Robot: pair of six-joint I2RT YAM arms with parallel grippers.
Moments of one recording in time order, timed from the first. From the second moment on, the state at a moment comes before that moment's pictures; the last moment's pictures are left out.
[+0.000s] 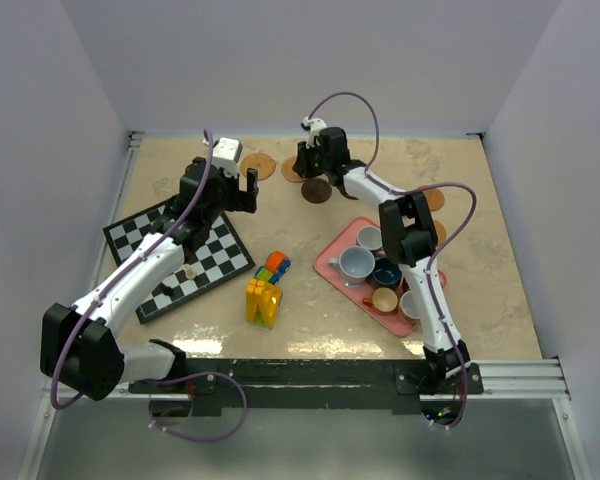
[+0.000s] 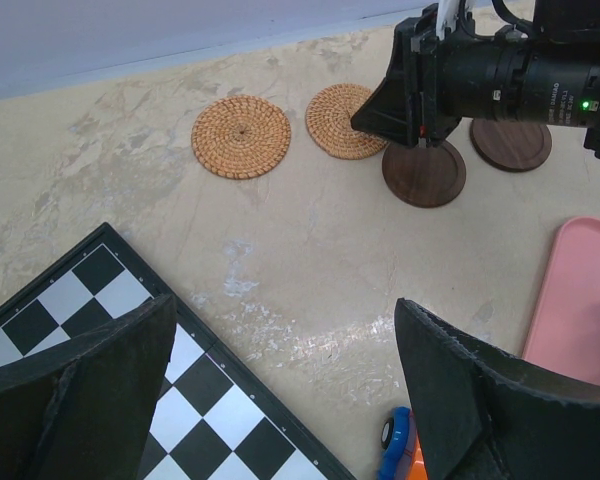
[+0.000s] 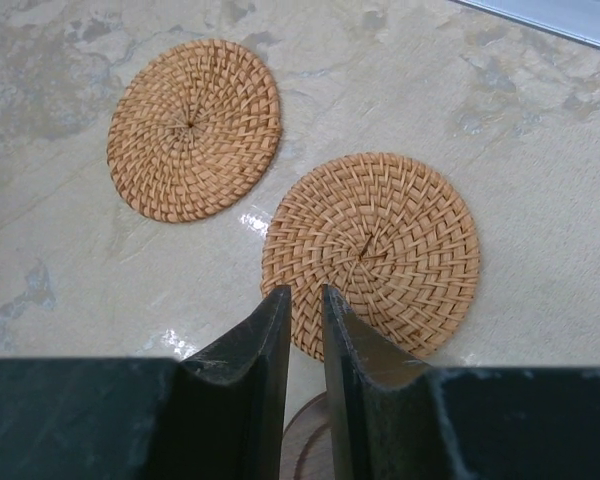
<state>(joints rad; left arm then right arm) -0.40 1.28 1.00 -0.07 -0.13 -0.08 0.43 2.53 2.06 -0.01 -0.25 0.16</state>
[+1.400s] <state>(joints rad) -0.40 1.28 1.00 -0.07 -0.12 -0.08 0.43 2.52 2.00 -0.04 -0.20 0.23</state>
